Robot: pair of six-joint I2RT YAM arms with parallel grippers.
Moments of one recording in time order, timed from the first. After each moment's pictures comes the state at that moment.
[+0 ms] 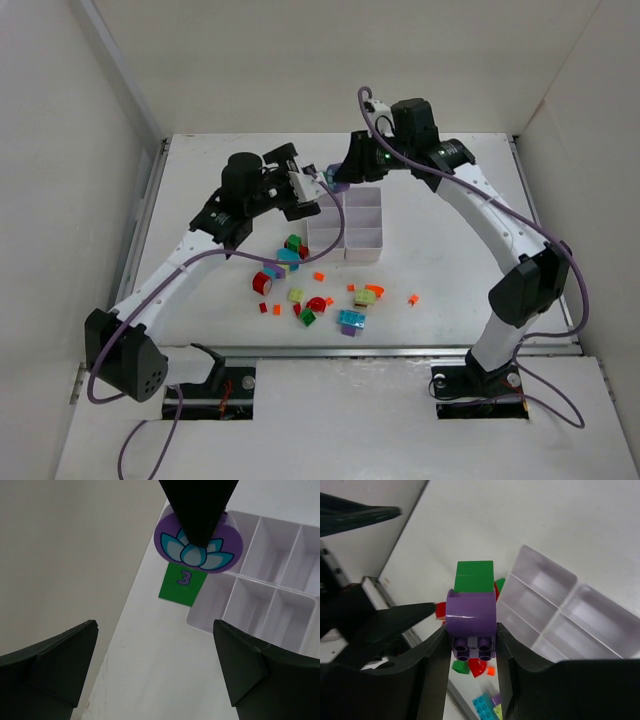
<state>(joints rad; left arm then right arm) -0.48 1.26 1.15 -0.17 0.35 0.80 0.48 1.74 1.84 -0.67 -0.49 0.30</state>
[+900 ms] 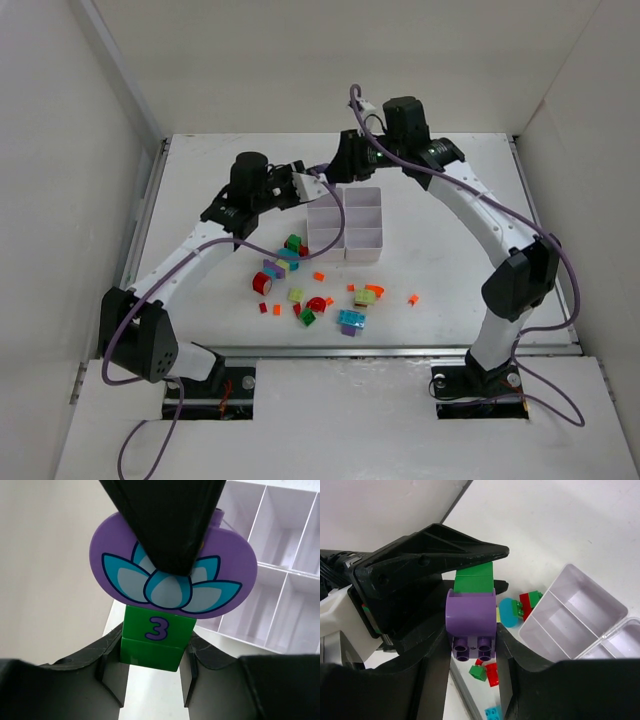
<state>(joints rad) -0.44 1.38 1.11 -0.08 0.38 0.87 0.50 1.79 1.84 -0.55 -0.63 0.32</state>
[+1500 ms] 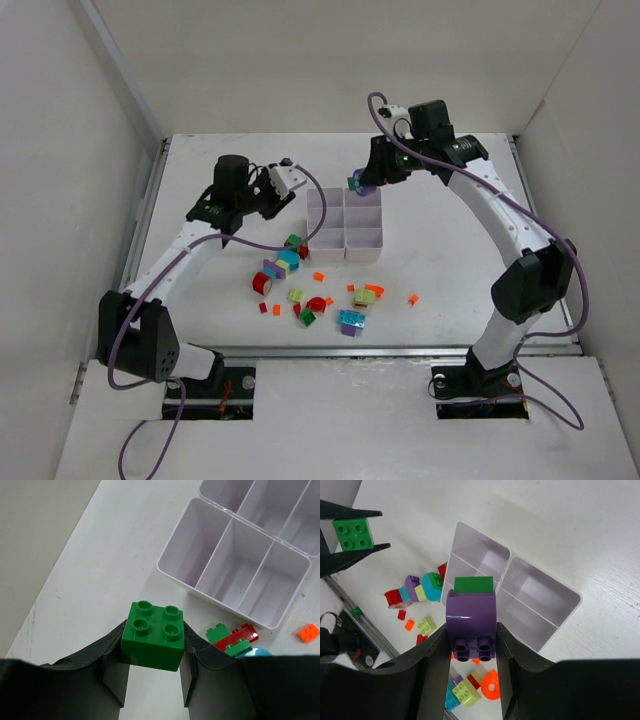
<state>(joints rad) -0.31 1.37 1.09 -0.20 0.44 0.65 0.37 1.75 1.80 -0.74 -0.46 0.16</state>
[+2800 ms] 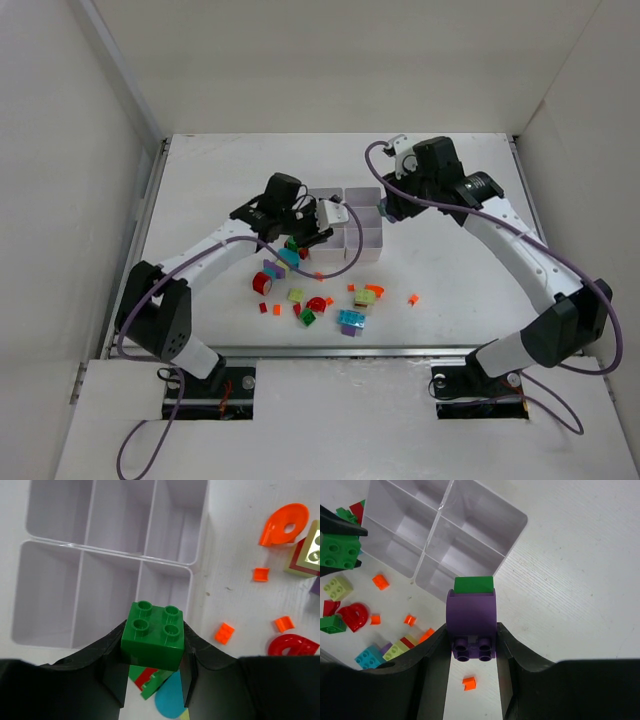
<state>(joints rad) -0.54 1.51 1.10 -0.33 0.51 0.74 0.46 1.46 1.46 -0.75 -0.11 -0.08</state>
